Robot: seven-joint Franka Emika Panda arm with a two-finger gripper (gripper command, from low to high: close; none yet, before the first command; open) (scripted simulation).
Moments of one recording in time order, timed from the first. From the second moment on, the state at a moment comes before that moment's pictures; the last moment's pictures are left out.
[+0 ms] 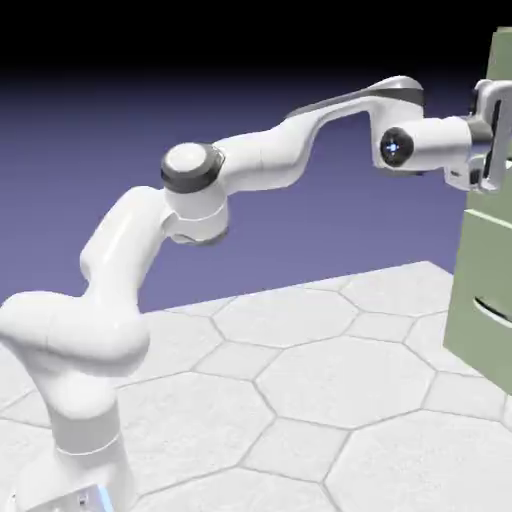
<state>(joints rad) -2.42 -1.09 1.66 -1.11 2.37 2.73 1.11</state>
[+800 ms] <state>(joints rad) -2.08 -0.99 1.51 -1.56 2.47 2.60 0.89</state>
